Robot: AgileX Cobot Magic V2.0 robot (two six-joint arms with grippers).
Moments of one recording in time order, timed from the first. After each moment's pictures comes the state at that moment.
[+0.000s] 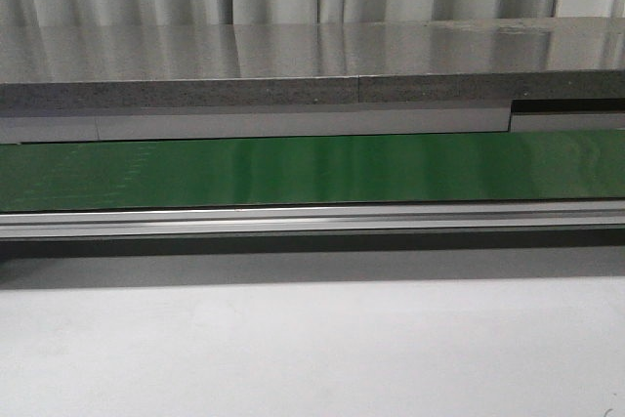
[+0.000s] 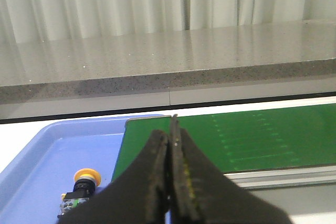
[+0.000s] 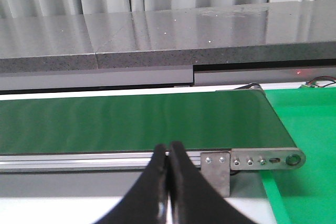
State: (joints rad) left arm -0.02 0.00 0.00 0.00 0.07 0.05; right arm 0.02 -0.01 0.03 0.07 0.07 0.00
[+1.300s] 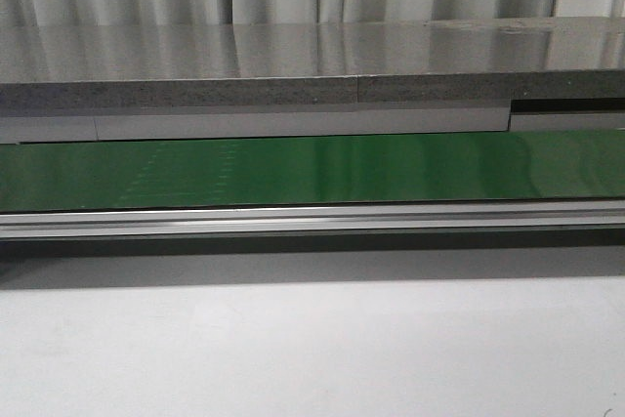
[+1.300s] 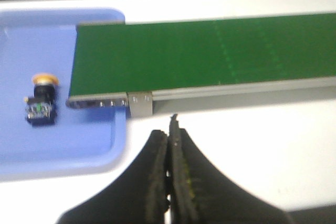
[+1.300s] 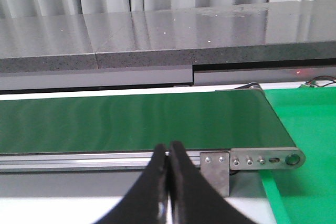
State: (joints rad) left arm -0.02 0.48 -0.70 -0.11 0.94 0.04; right arm 0.02 -0.01 0.03 0.07 0.07 0.00
